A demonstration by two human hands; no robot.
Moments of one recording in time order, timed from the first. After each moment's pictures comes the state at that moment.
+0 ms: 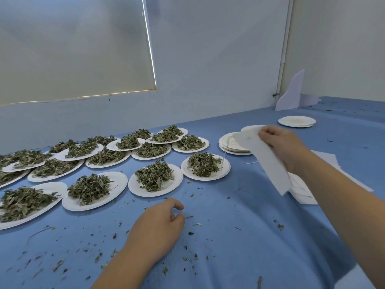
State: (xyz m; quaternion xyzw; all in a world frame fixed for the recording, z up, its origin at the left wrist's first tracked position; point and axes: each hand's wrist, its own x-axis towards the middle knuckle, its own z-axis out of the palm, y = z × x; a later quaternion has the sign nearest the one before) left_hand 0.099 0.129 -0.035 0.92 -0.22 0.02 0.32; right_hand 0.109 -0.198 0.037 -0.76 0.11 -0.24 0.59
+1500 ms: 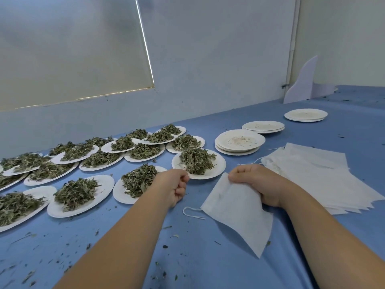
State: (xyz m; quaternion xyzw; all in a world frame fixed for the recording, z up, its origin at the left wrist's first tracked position) left_hand 0.195 0.019 -0.011 0.64 0.11 -0.22 0.73; right_hand 0.104 -0.187 -0.013 -0.70 0.05 0.07 0.71
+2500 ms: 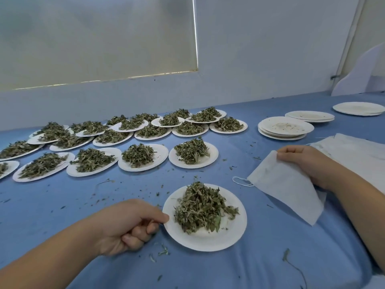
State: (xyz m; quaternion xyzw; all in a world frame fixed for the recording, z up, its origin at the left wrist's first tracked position) left_hand 0.043 0.233 0.006 0.73 0.08 -0.35 0.58; right_hand 0.086 -0.160 -0.004 -0.80 0.08 -0.01 0.60
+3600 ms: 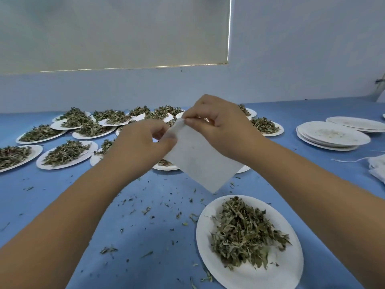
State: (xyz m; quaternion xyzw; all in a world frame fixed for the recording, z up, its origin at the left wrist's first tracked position) left_hand 0.119 0.273 0.060 0.90 -0.14 0.20 0.36; right_hand 0.141 0.085 0.075 -0.85 -0.32 -0.25 0.34
